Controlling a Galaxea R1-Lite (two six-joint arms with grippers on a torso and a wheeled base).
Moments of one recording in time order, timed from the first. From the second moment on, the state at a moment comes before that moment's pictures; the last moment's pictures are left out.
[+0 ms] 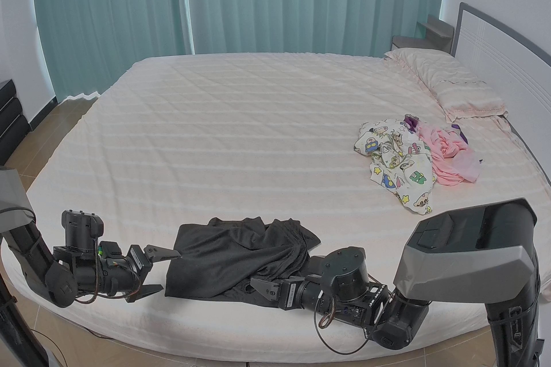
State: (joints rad) left arm -0.04 1.93 -0.29 -0.88 -0.52 -0.93; right arm 0.83 2.40 -0.70 -1.28 0.00 0.66
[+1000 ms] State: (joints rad) left arm -0.04 1.96 -0.29 -0.89 -0.52 -0.93; right arm 0.76 2.54 -0.85 -1.23 -0.04 0.65
